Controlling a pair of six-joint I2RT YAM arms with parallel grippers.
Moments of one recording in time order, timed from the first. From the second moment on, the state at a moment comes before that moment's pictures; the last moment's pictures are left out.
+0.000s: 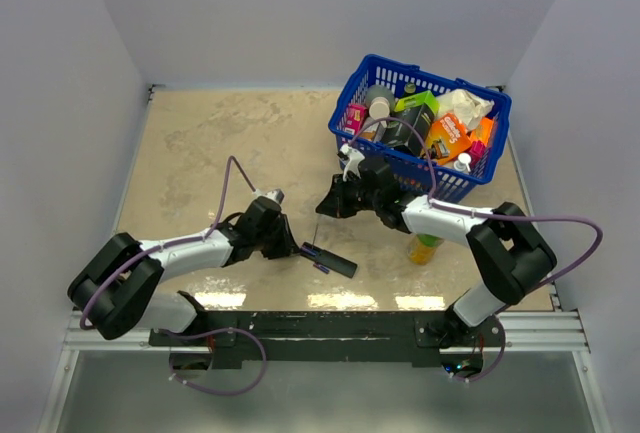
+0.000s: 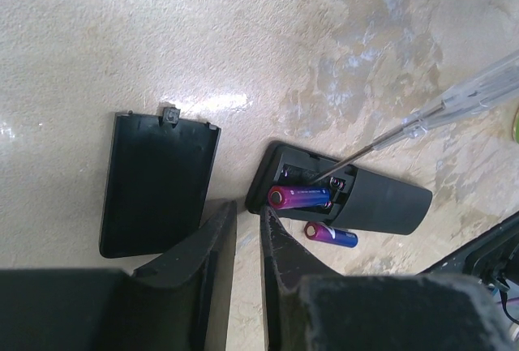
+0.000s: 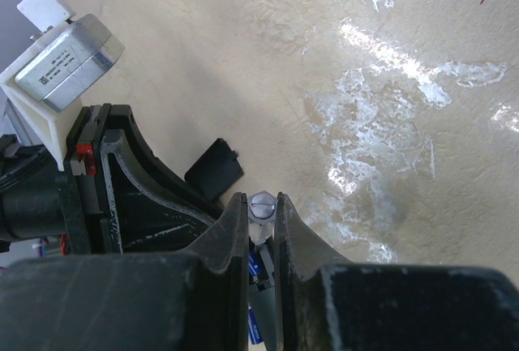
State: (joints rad) left arm -0.69 1.36 0.51 -0.05 0.09 -0.85; right arm 0.66 1.59 0.82 0.20 -0.36 0.52
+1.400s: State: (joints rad) left arm -0.69 1.36 0.51 -0.06 0.09 -0.85; right arm 0.66 1.57 0.82 0.16 -0.39 0.52
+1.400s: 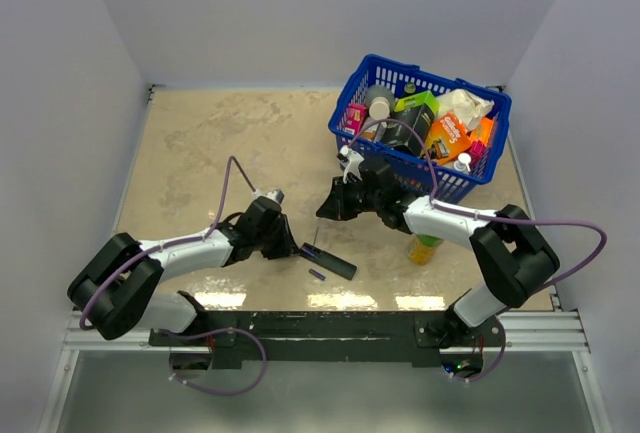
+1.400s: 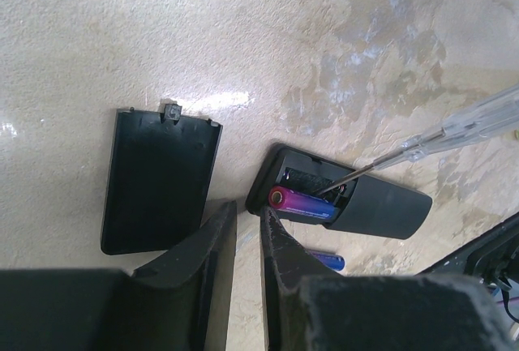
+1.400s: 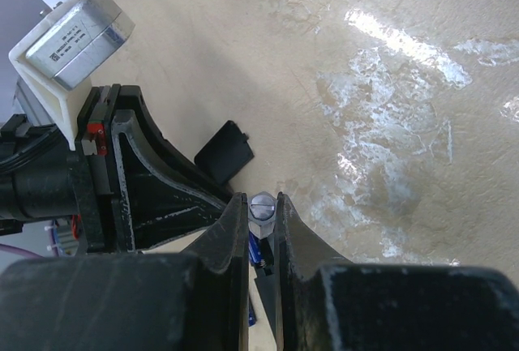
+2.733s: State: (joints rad) left arm -0.69 1.31 0.58 -0.22 0.01 -0.81; right arm 0.67 1.56 0.84 0.12 -0.46 0.56
